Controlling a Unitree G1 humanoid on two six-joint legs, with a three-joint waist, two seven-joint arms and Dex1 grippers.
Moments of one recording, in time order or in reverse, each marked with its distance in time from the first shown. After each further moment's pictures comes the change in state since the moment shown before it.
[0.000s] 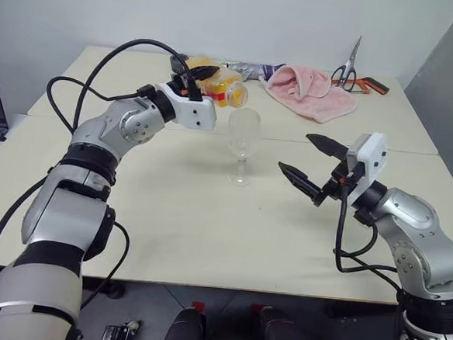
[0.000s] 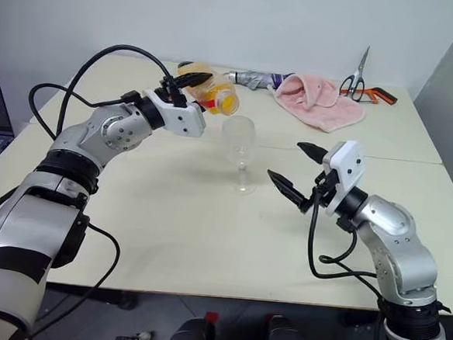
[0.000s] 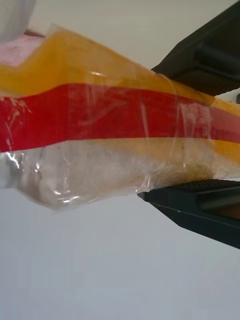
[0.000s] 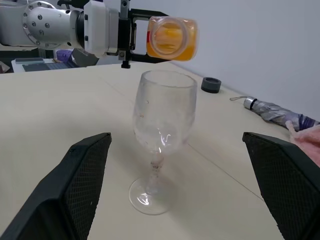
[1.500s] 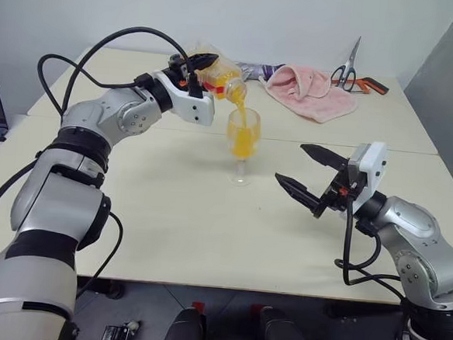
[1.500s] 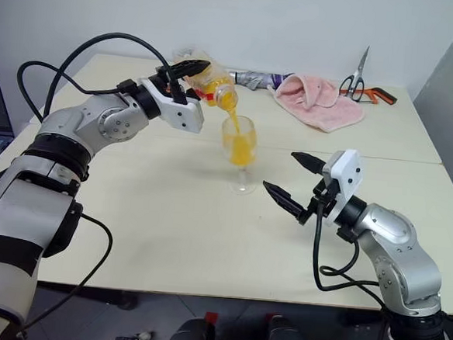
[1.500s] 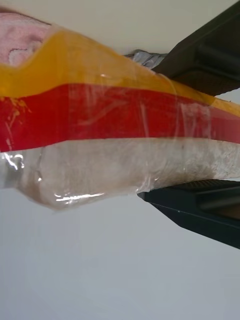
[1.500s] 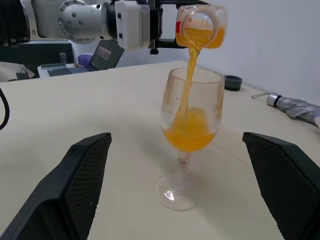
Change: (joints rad) left arm -0.103 0.034 -0.095 0.077 0.135 -0.014 0.179; right arm 0.053 0.012 0.007 -0.060 0.067 0.023 -0.005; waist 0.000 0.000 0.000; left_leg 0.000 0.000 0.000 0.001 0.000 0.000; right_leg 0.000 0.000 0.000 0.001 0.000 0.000
